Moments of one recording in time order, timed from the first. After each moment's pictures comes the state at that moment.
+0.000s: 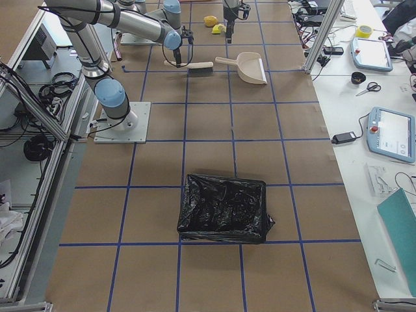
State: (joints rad) left arm -1.91 -1.95 -1.59 -1.09 1.55 -0.14; right arm 2.20 -1.53 2.22 -2.23 -1.56 0.40
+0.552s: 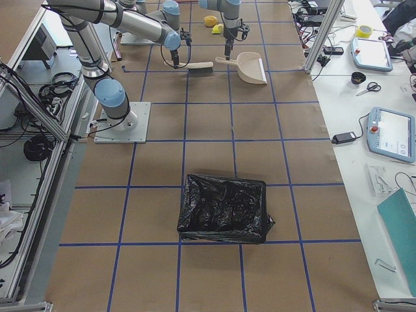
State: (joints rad) left arm -1.96 -2.06 -1.59 -1.03 1.55 -0.14; right arm 2.21 -1.51 2.22 -2.21 -1.55 0.40
